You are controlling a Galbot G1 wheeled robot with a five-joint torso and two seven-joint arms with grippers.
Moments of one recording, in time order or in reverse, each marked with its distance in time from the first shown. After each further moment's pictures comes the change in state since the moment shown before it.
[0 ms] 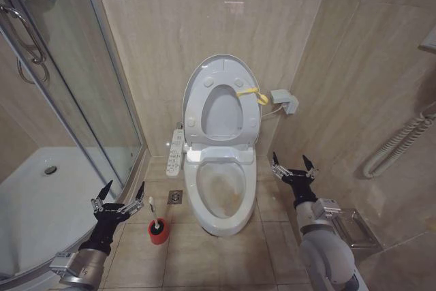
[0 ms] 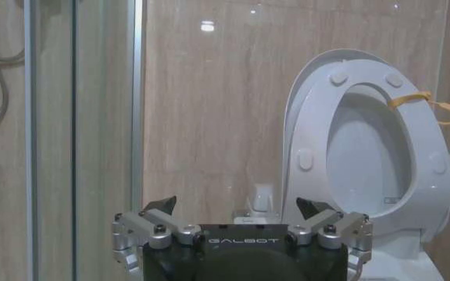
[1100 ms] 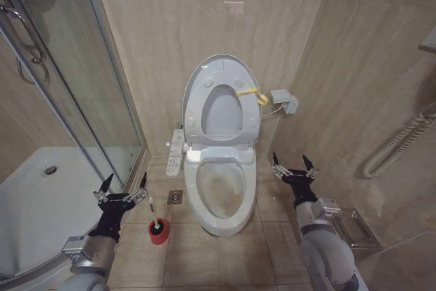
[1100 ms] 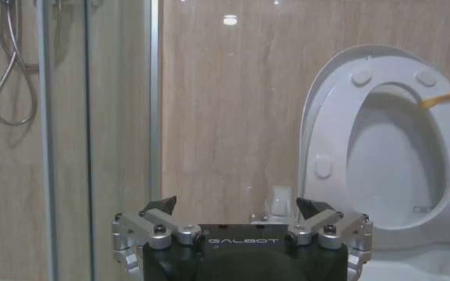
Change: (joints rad) left arm -0.066 -0.069 0.060 -0.057 0.107 0.141 -0.123; right arm 0.000 0.000 0.000 0.000 0.000 0.000 0.000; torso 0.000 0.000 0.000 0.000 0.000
